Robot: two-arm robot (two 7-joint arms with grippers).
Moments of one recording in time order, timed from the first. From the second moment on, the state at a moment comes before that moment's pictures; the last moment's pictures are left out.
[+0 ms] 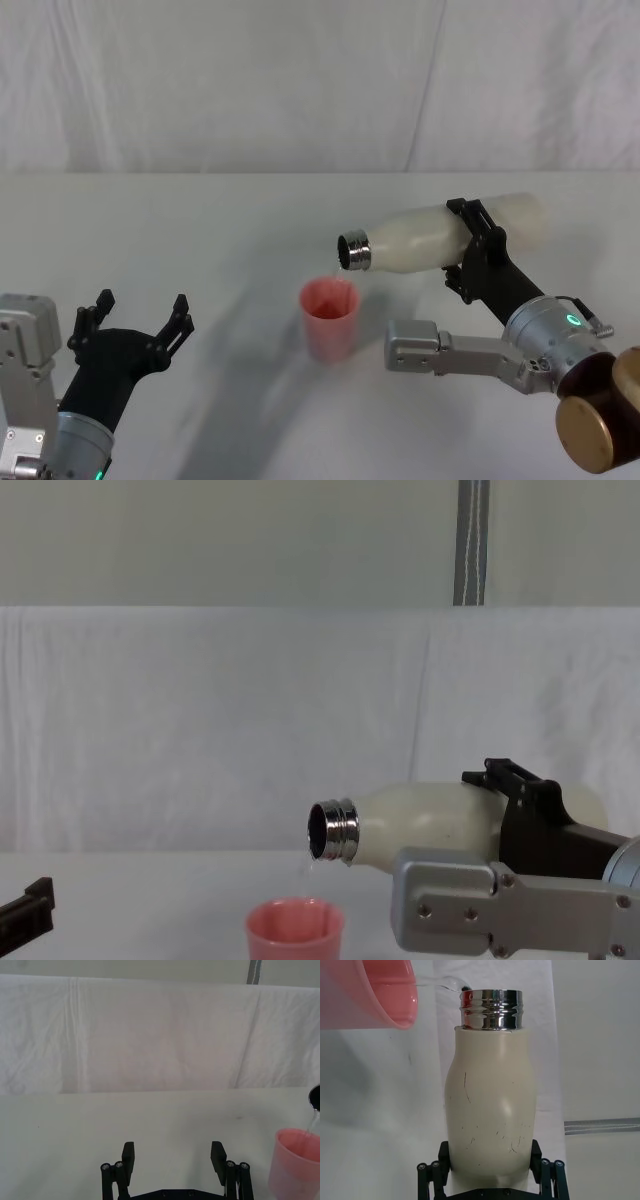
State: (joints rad) left arm 0.27 0.24 0.04 -1.85 -0.25 -0.02 -0.02; right arm 0.30 0.36 -0.58 -1.52 -1.01 0.10 0.04
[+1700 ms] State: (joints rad) left arm 0.27 0.24 0.04 -1.85 -0.25 -0.02 -0.02; right arm 0.32 0.37 -0.59 -1.53 -1.02 0.11 0.05
